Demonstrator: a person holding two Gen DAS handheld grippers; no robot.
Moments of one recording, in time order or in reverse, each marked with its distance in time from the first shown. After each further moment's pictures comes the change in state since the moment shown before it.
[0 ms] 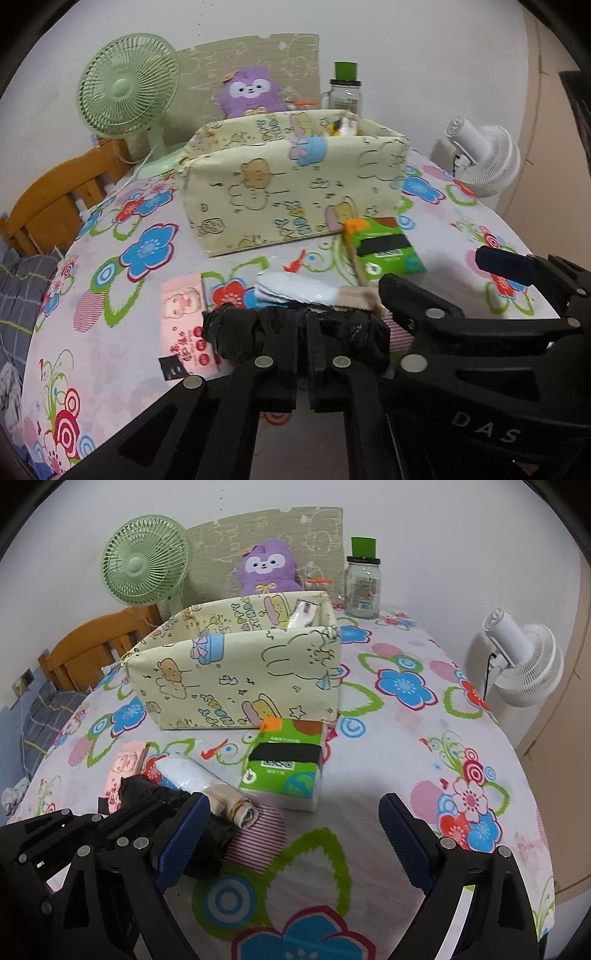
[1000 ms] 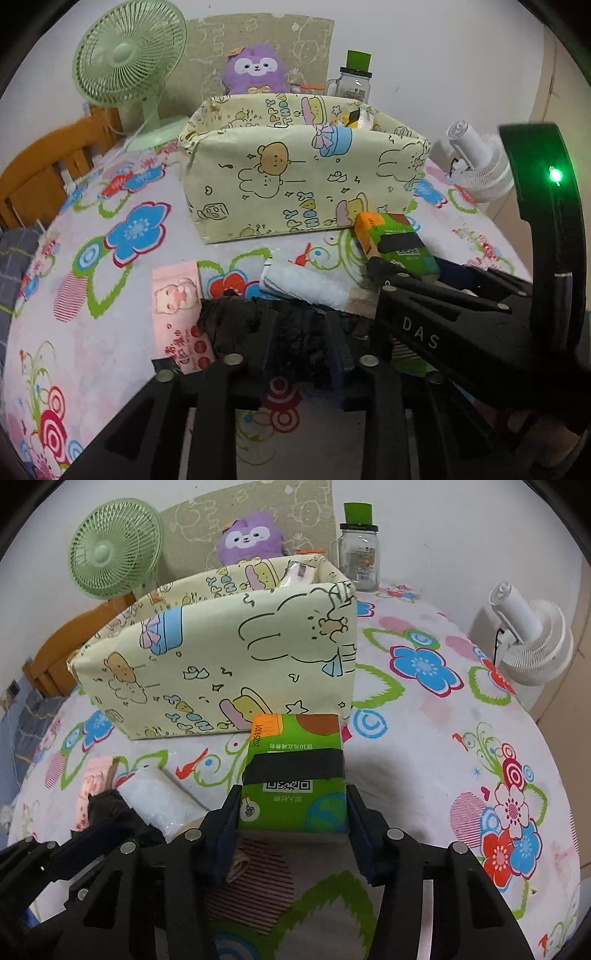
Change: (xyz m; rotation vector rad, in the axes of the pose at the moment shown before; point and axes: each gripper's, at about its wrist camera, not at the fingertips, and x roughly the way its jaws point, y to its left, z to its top) left arm 0.011 0.020 0.008 -0.082 0.073 -0.102; right arm 0.054 -0.004 0.012 0.075 0.075 -0.005
